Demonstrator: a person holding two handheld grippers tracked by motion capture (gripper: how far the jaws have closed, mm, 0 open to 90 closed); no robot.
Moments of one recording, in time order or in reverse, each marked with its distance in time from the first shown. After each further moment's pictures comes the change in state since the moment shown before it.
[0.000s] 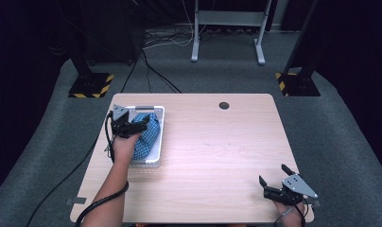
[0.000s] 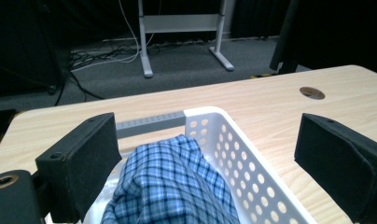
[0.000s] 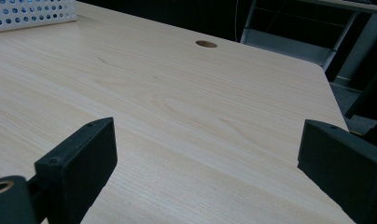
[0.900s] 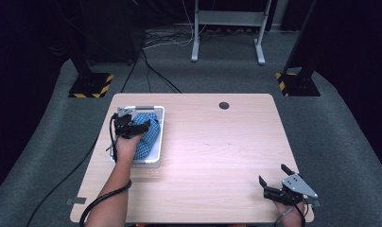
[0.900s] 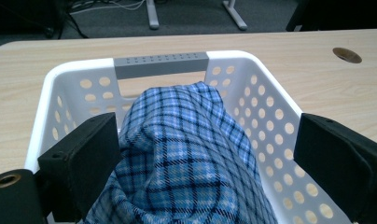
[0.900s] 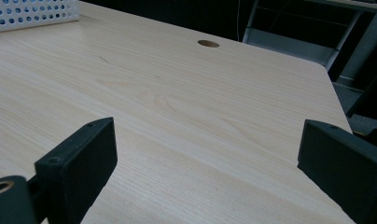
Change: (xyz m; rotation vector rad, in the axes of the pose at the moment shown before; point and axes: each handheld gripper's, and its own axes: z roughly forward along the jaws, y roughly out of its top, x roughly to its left) left arm 0.012 -0.020 0.031 0.200 0.028 -0.085; right arm 0.000 0.000 0.000 0.003 0.010 0.000
